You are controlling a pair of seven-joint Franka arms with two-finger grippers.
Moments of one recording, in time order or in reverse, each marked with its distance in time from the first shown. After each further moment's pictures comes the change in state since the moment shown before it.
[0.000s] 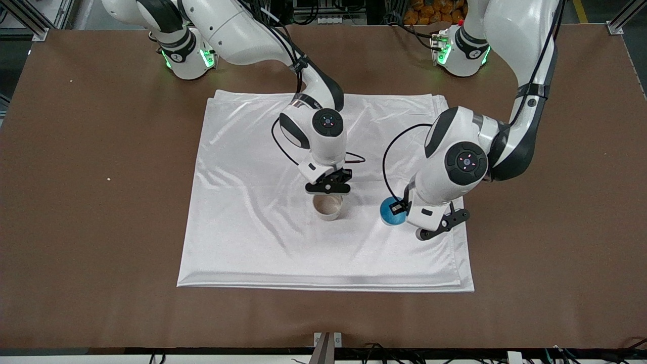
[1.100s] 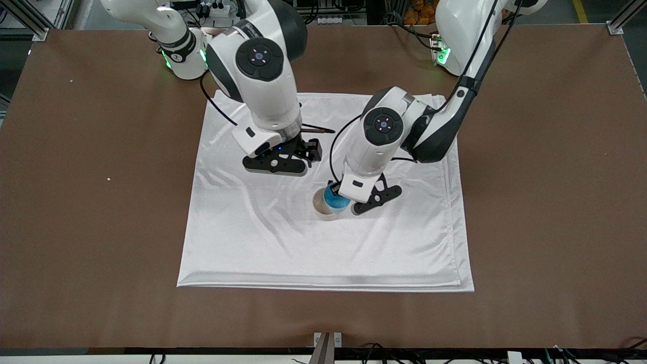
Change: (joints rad) left arm -0.221 0.056 -0.002 -0.002 -0.001 0.192 -0.212; right arm -0.144 -0.365 -0.005 0.096 0.045 -0.473 -0.133
